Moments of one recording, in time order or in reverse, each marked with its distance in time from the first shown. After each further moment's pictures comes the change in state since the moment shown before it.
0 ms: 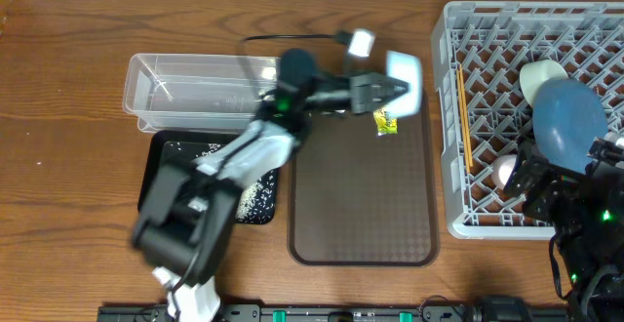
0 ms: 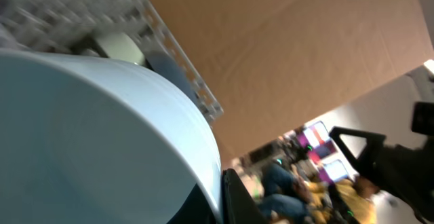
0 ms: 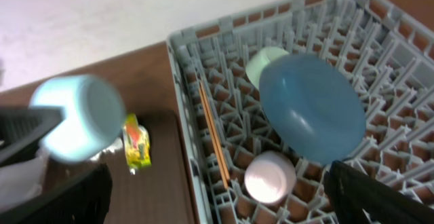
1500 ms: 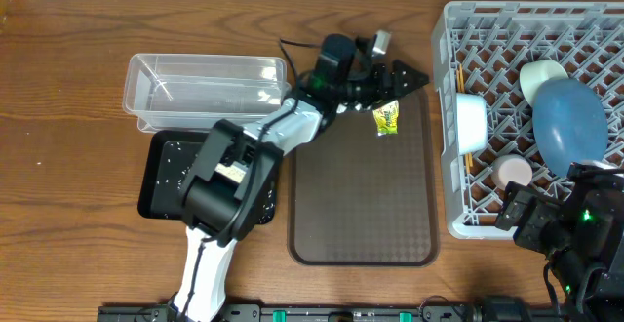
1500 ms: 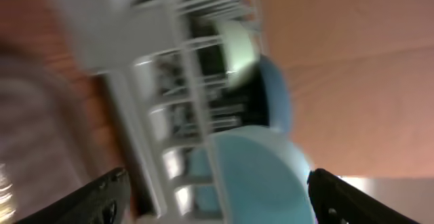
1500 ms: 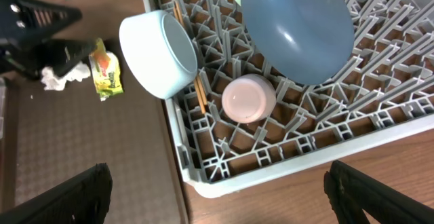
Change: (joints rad) left arm -0.007 0.247 0.249 -0.428 -0.164 0.010; right arm 0.000 0.000 -0.001 -0.261 0.000 0.000
